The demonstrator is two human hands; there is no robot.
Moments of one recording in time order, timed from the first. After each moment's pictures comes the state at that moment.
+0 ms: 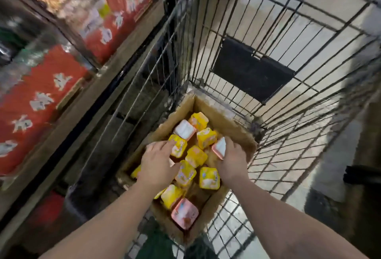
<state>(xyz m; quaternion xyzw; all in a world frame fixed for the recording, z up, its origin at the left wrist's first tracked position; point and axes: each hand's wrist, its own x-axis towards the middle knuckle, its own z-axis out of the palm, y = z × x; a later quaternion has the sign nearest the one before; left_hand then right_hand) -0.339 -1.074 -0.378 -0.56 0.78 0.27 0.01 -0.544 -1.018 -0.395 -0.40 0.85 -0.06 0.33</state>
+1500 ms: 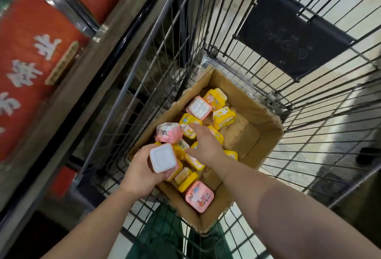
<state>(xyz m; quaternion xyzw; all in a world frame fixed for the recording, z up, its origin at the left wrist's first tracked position) -0.255 -1.054 -0.408 -0.62 0.57 0.53 -0.09 -0.460 -1.062 -0.452 -0.53 0.70 -0.06 0.48</state>
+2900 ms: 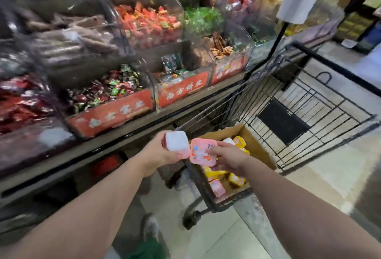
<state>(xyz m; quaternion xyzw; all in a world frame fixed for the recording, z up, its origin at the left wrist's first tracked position) -0.130 -0.845 -0.169 -0.56 0.40 0.62 -0.38 -0.358 -0.886 -0.164 -0.42 0.59 -0.17 0.67</state>
